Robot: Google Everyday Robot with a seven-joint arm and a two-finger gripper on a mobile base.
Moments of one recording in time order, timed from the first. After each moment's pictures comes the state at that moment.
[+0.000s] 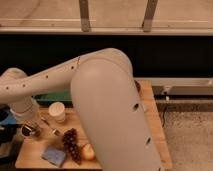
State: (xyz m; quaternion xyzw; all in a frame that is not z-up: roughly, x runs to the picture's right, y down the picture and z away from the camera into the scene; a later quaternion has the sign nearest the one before) arm -0.322 0.142 0.683 -0.35 0.05 0.22 0.91
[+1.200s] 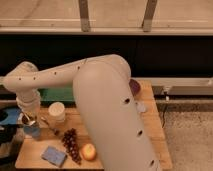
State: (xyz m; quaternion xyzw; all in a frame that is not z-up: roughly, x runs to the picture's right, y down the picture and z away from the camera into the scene) arm -0.358 0.113 0.735 -0.36 -0.04 0.19 0.91
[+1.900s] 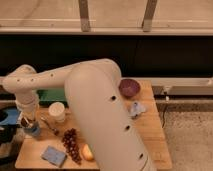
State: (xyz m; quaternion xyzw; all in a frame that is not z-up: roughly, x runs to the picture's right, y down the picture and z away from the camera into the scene) arm -0.370 0.132 0.753 -0.39 -0.03 0.18 0.90
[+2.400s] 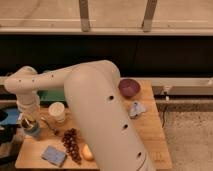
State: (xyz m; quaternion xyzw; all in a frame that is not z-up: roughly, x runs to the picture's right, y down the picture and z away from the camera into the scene) arm -0.369 0.140 0.758 -0.40 -0.03 0.18 0.90
